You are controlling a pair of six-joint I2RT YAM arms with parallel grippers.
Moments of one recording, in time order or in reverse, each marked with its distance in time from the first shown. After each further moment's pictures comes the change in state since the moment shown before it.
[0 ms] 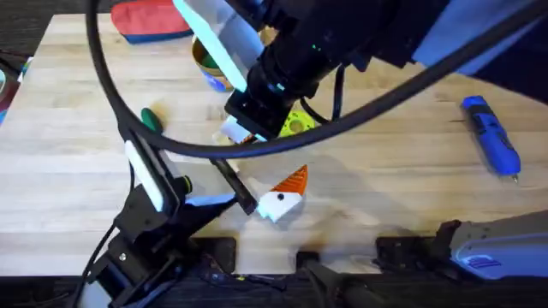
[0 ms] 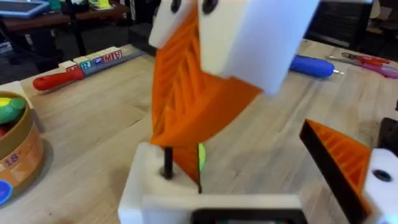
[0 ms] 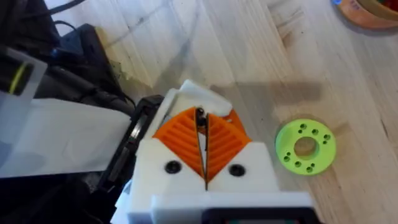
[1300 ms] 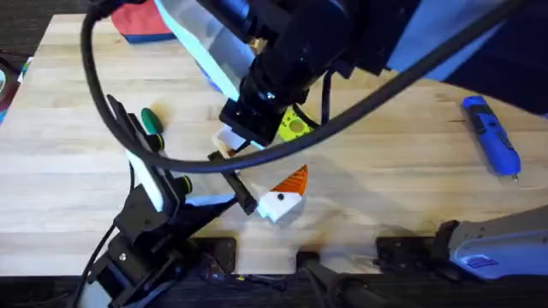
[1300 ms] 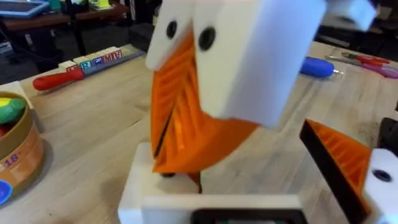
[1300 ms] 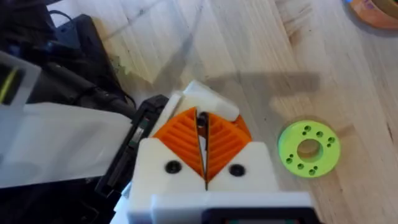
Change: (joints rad) left arm 0.000 0.000 0.000 0.000 0.000 0.000; right arm 0.023 0.035 0.012 -0.012 0.010 -0.017
